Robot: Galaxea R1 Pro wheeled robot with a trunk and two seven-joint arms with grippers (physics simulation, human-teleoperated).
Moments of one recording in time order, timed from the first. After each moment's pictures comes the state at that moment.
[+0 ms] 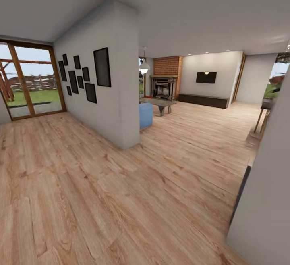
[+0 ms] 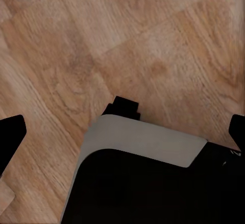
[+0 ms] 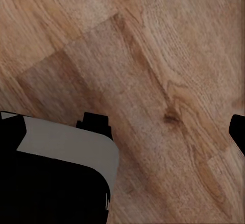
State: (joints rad) left arm -0.22 -0.03 -0.05 0.00 0.32 -0.02 0.20; right arm -0.20 -0.02 0.29 0.03 -0.04 -0.12 -0.06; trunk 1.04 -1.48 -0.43
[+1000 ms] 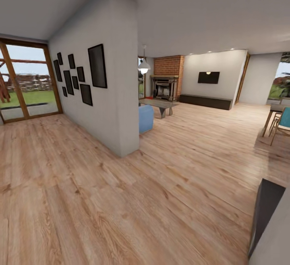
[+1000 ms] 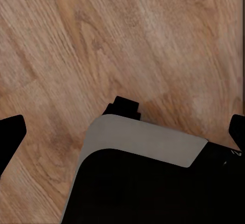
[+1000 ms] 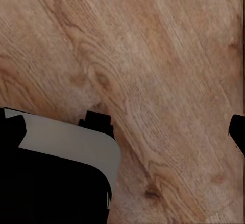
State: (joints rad) left arm -0.22 -0.03 -0.05 0.00 0.32 -0.02 0.20; right arm -0.20 -0.02 0.30 0.03 -0.03 -0.12 -0.04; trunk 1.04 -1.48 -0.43
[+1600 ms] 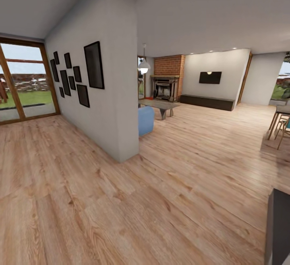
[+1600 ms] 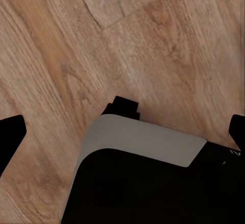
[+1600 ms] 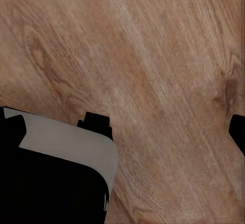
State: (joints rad) left arm -0.22 -0.03 -0.05 0.00 0.32 -0.02 0.20; right arm -0.20 -0.02 0.30 0.03 0.00 -0.12 -0.04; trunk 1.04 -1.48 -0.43
